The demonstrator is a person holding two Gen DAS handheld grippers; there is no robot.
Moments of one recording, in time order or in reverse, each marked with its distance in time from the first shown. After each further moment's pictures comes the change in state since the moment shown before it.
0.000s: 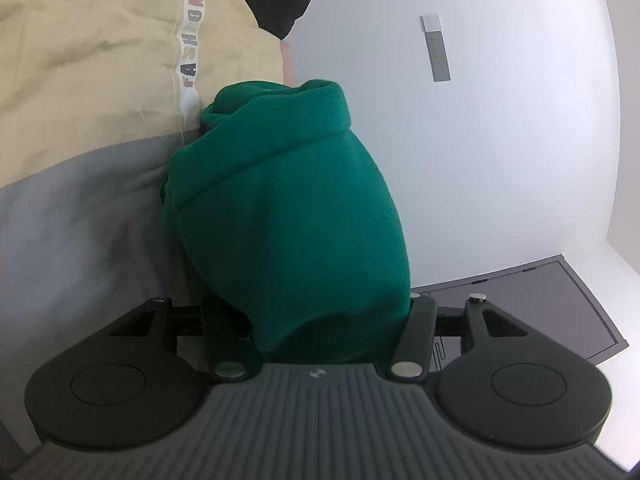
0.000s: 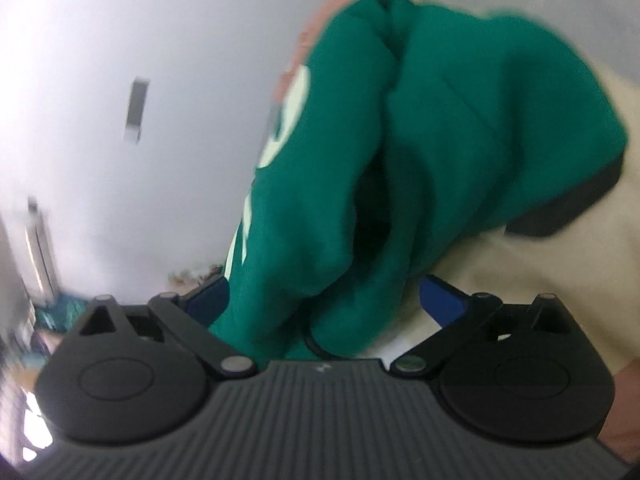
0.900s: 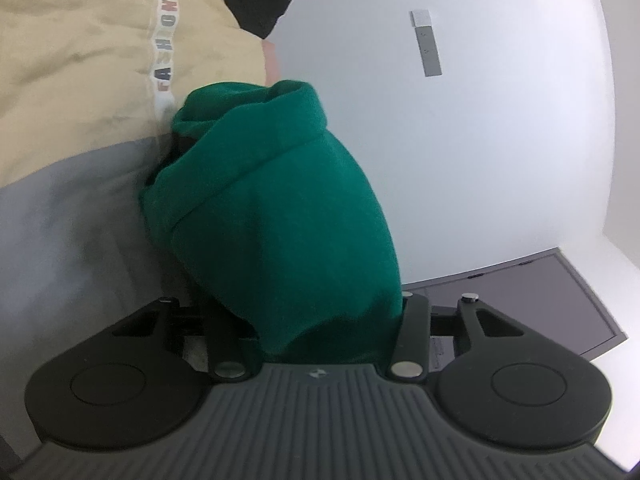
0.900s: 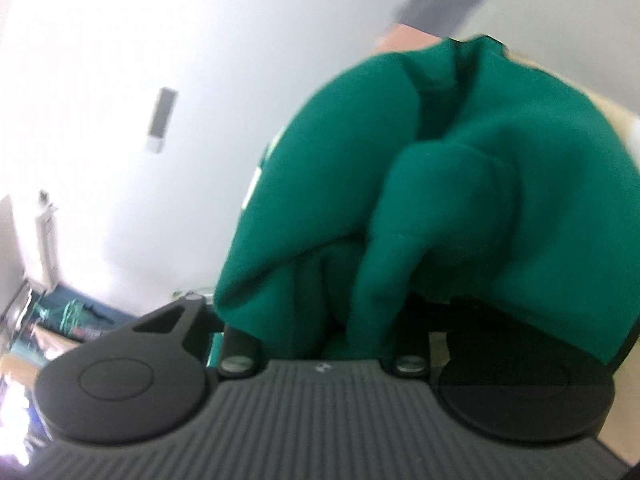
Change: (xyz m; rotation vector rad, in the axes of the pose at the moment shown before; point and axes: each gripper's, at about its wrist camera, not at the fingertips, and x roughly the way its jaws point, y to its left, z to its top) left arm -0.001 -0.024 -0.002 0.020 0.011 -0.019; right arm 0.035 0.037 0.057 -0.221 -0.070 0.121
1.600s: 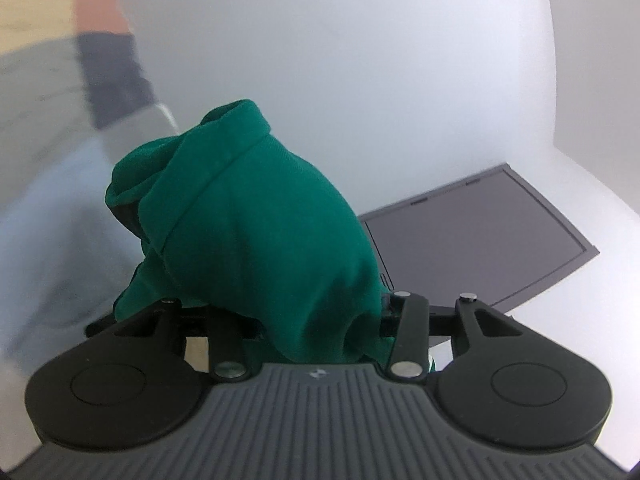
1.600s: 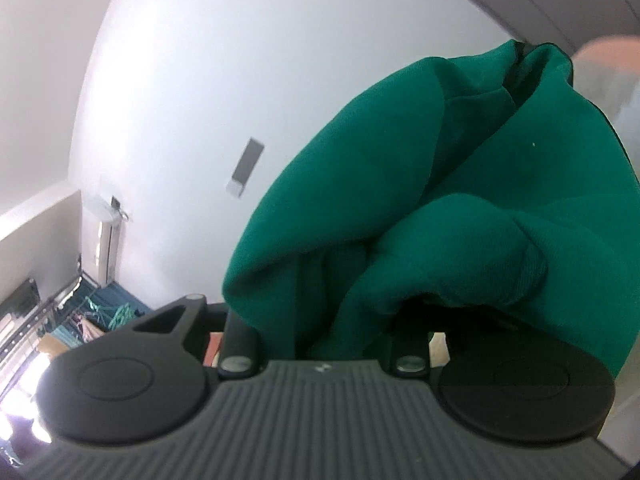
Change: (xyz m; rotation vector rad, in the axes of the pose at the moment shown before) left arm 0.137 -0.156 -0.077 0.184 0.164 -0.159; right arm -0.136 0.023 0.159 -0.170 -0.150 0.172
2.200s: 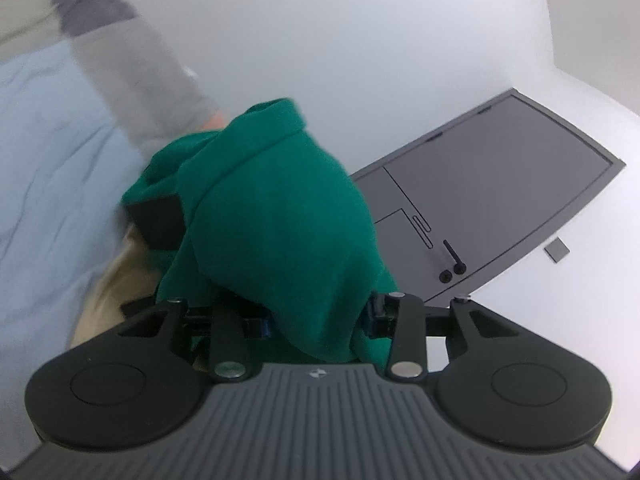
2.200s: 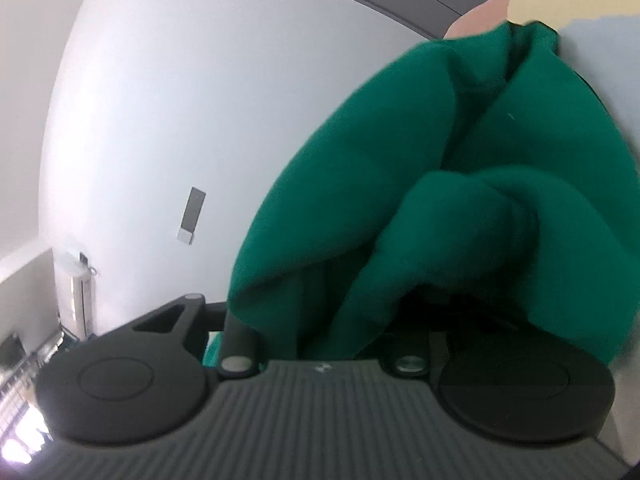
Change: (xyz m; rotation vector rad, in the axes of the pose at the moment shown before) left arm 0.108 0.096 -0.071 0.167 0.096 0.017; right arm -0.059 -0.209 -0.060 0.116 -0.083 -0.068
